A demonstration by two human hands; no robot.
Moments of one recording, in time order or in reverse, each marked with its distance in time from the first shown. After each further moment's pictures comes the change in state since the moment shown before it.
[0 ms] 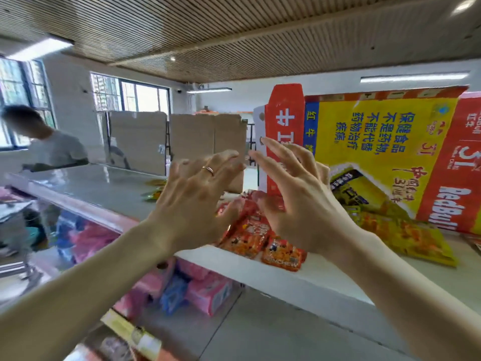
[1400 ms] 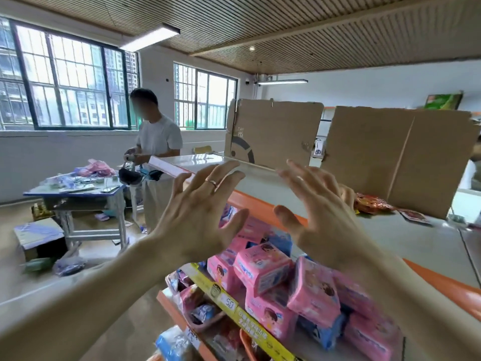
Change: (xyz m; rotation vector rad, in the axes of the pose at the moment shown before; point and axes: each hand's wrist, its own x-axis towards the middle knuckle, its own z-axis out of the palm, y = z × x) left_hand -0.193 -0.380 -0.013 0.035 -0.036 -0.262; right_hand 0.173 -0.284 0.246 0.160 -0.194 -0.036
